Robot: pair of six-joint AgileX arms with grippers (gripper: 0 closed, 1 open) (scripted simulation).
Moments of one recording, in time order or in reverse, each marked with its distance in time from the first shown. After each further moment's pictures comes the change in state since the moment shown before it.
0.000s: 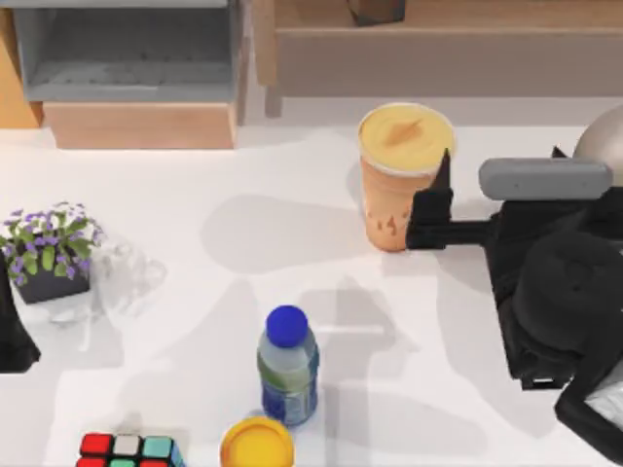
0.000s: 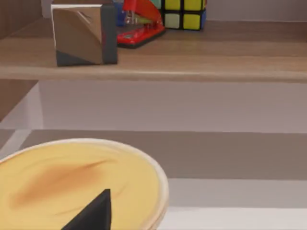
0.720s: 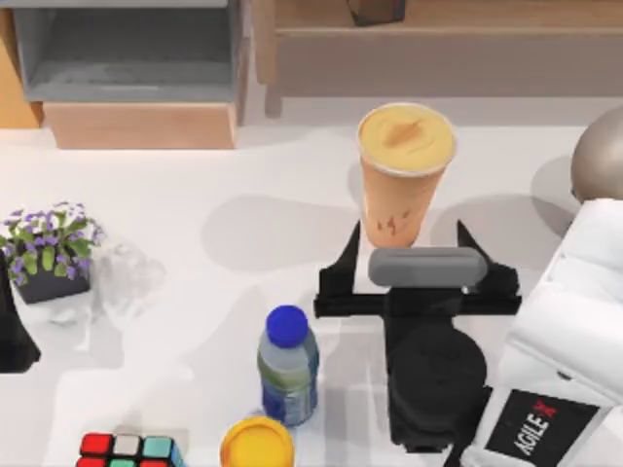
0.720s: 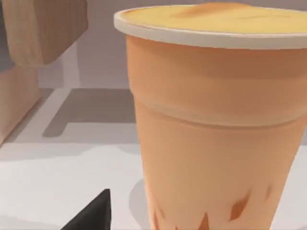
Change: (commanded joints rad) left arm 0.000 0.000 0.000 0.000 0.000 0.000; right arm 0.209 0.527 0.170 0.396 0.231 -0.029
